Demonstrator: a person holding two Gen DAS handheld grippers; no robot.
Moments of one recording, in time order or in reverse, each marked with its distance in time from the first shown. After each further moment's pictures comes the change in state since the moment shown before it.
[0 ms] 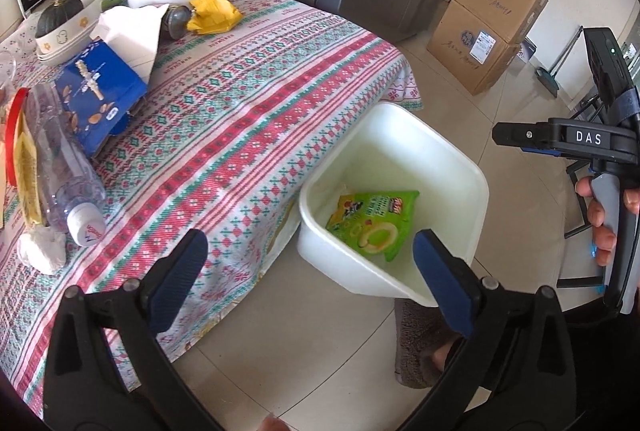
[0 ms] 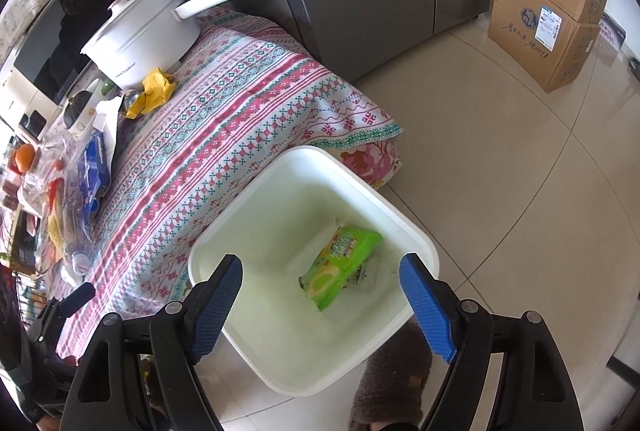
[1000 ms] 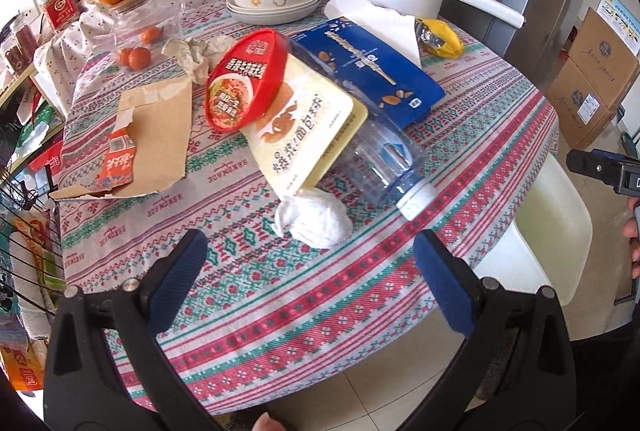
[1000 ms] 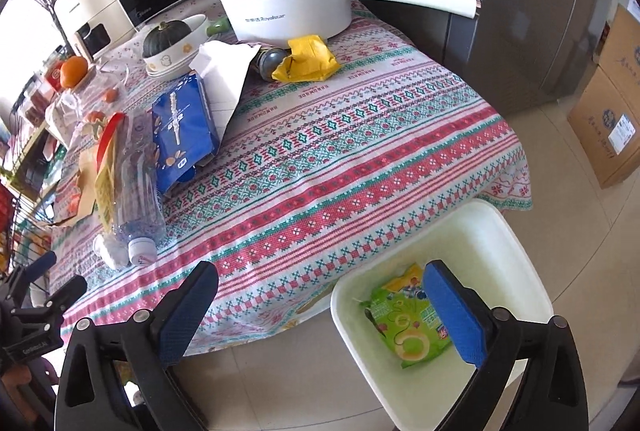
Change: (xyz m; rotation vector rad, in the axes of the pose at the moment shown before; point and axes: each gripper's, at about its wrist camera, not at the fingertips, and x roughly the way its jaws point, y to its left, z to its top) left arm -0.058 0.188 -0.038 -0.223 -0.051 0.309; right arm 0.036 0.191 -0.004 -0.316 -0.043 0.023
